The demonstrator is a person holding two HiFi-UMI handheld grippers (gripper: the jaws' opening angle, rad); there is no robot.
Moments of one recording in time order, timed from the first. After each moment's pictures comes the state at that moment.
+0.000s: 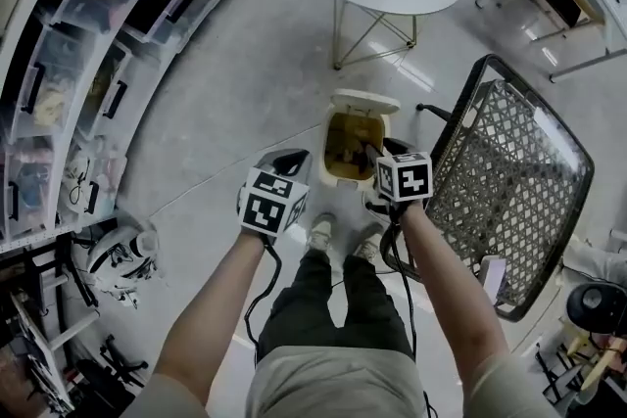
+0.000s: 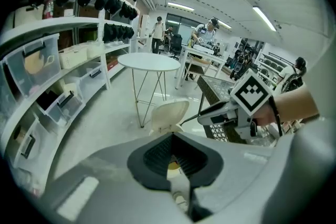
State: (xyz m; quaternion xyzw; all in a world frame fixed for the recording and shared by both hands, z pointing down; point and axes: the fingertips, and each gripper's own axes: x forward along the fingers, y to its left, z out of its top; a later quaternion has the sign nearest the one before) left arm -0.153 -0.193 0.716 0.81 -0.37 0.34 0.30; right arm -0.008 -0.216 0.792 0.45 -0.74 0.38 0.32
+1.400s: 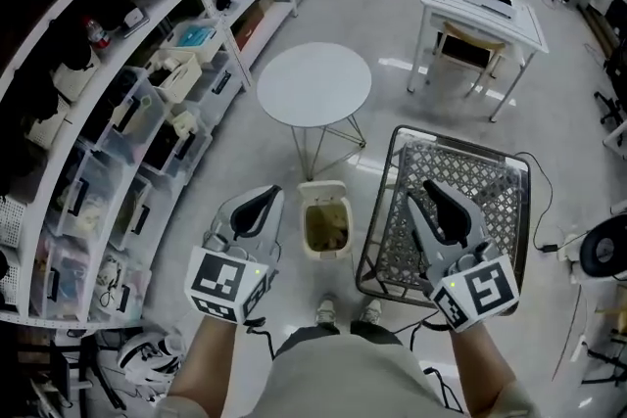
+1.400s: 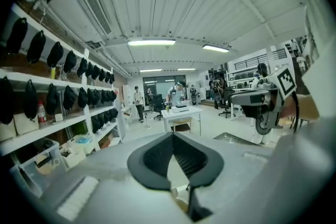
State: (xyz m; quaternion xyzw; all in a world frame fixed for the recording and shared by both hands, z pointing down) left arm -0.073 -0.142 0.283 0.92 -0.37 0.15 0.00; right arm 0.111 -0.080 0.247 0.57 -0.82 0.02 0.02
